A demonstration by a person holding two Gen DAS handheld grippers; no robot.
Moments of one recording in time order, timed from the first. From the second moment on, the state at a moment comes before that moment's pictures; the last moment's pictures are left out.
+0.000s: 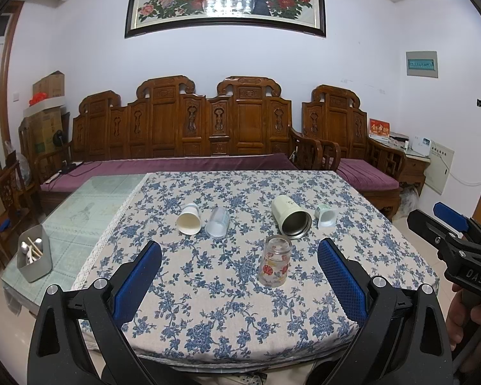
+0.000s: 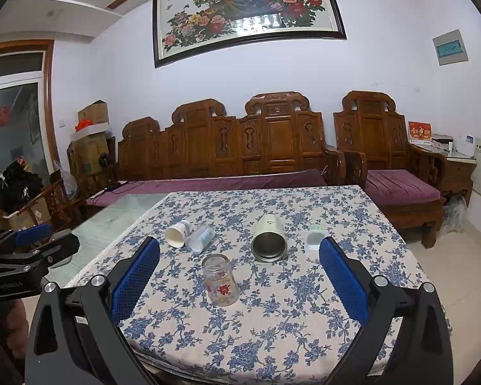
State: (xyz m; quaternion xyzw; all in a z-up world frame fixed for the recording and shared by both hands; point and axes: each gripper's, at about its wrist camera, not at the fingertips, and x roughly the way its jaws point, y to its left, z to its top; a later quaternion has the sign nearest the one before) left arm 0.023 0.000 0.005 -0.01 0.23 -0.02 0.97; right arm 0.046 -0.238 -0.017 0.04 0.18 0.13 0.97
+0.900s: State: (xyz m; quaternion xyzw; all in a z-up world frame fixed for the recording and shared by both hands) left arm 0.022 0.000 0.007 -0.01 0.23 -0.02 0.97; right arm 0.046 -0.232 -0.018 0.04 0.18 0.13 0.97
